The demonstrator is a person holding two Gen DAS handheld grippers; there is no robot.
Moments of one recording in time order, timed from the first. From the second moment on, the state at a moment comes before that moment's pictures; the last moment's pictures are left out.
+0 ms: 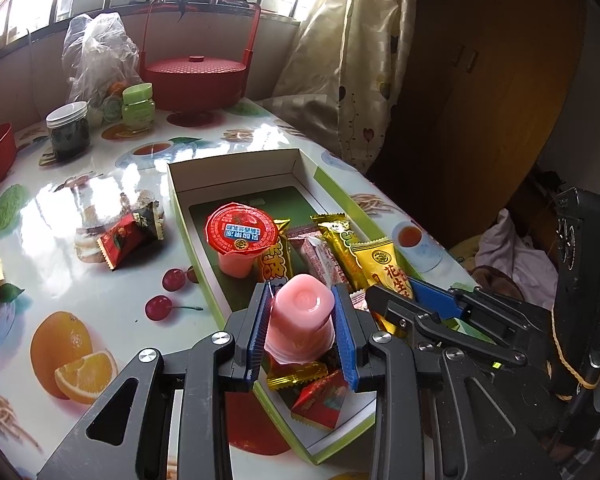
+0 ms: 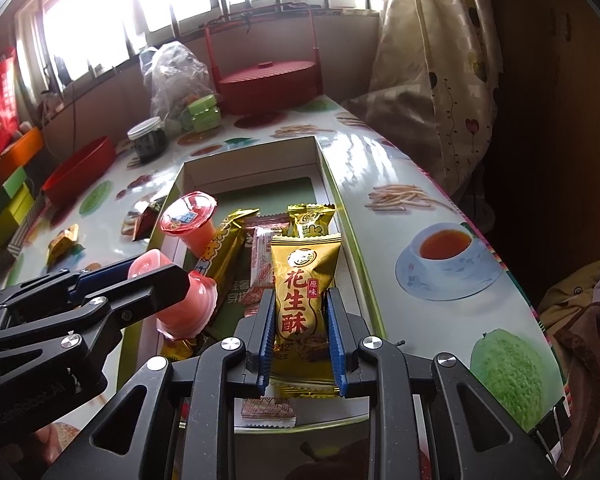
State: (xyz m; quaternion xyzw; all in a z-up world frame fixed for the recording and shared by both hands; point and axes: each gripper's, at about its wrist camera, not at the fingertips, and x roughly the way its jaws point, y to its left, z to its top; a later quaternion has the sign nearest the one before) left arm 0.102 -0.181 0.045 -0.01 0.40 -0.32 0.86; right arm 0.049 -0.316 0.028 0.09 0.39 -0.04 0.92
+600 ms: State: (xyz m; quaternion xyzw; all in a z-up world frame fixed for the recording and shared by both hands) left arm 0.101 -0.180 0.044 0.00 0.41 -0.31 0.86; right arm 0.045 -0.313 0.029 0.09 0.38 -0.03 0.92
